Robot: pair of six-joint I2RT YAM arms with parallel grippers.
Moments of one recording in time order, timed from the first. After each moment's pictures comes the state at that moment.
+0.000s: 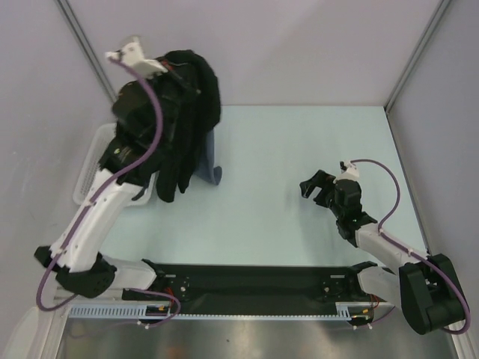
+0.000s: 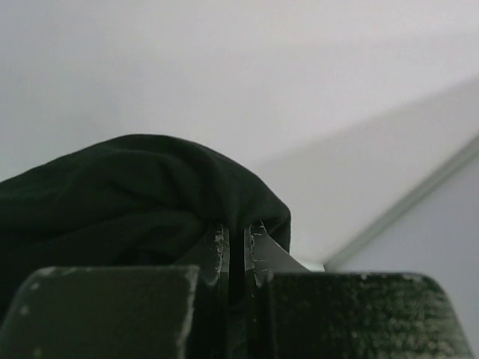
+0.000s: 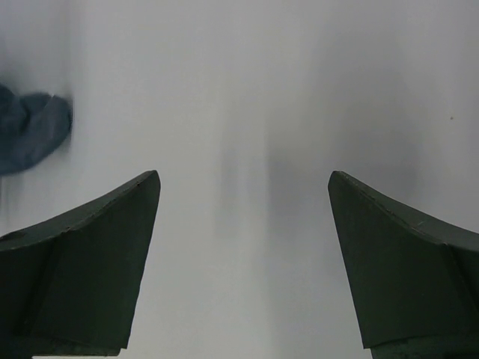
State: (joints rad) left arm -0.59 1.26 1.74 -0.24 -0.53 -0.42; right arm 0.30 1.09 0.35 0.33 0.05 0.62
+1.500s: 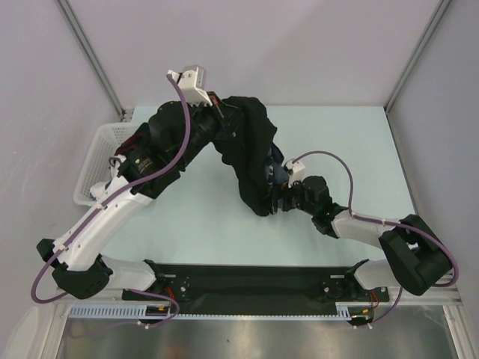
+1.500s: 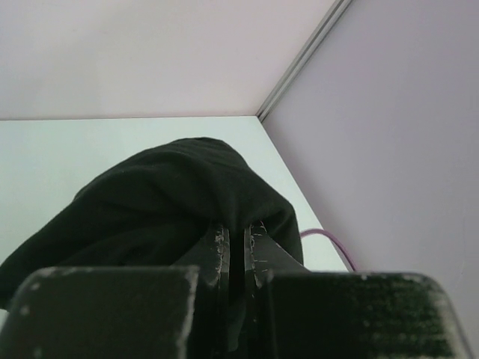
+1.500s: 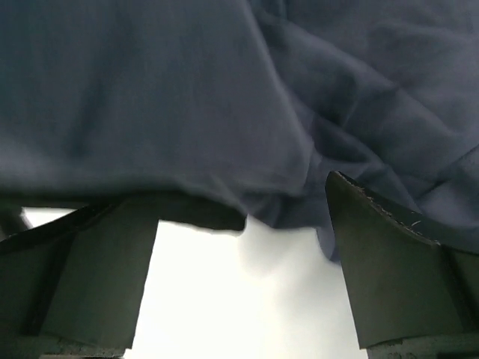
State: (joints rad) left arm -0.81 1.30 1.66 -0.39 -0.27 -0.50; right arm 0.59 1.34 0.47 0.52 -0.24 0.29
